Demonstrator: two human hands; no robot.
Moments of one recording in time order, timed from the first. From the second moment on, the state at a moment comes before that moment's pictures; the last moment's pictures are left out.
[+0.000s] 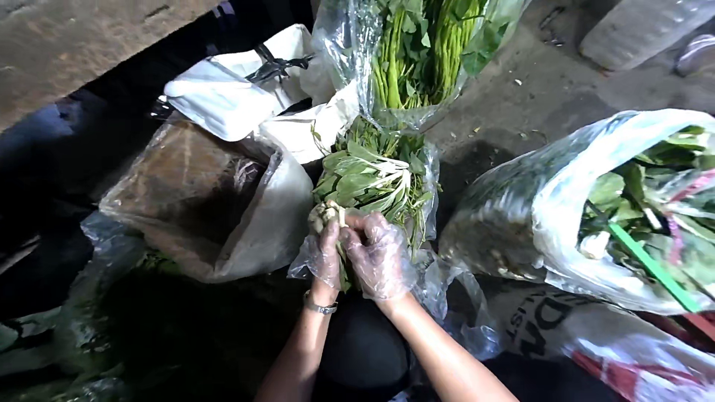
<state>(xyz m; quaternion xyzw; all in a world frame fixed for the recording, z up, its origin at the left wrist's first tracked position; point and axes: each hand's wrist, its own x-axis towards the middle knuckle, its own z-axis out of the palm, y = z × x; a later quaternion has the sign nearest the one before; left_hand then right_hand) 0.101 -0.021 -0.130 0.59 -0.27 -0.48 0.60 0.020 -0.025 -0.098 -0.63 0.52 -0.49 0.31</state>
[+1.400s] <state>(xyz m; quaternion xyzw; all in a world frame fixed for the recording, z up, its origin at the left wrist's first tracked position) 0.123 -0.021 -0.144 0.50 -0.38 -0.46 0.63 -0.028 -0.048 -0.032 -0.80 0.51 -0.19 0.27</state>
